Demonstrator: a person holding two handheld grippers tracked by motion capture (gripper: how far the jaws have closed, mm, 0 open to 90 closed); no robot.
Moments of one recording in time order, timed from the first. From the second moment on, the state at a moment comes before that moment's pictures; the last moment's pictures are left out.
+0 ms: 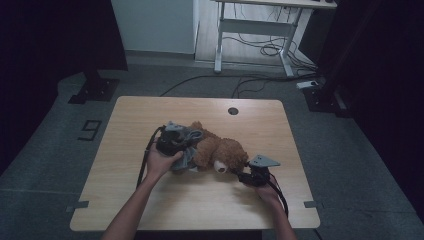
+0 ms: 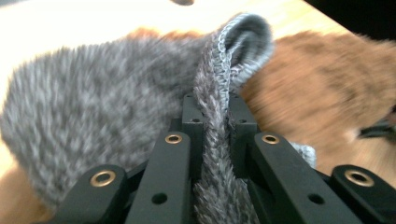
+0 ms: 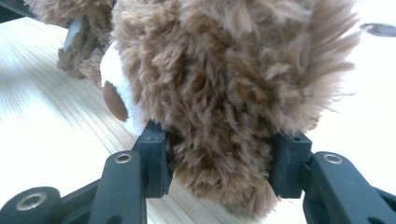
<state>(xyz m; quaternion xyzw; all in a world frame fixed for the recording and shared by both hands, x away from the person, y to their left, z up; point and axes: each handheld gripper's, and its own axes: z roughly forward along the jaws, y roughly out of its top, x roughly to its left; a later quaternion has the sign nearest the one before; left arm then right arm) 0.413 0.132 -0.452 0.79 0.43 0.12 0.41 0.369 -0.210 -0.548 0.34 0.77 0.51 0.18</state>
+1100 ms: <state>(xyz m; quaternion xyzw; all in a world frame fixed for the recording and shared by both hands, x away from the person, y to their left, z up) 0.451 0.120 -0.459 0.79 0.45 0.08 0.42 0.369 -0.212 -0.548 0.34 0.77 0.51 0.17</state>
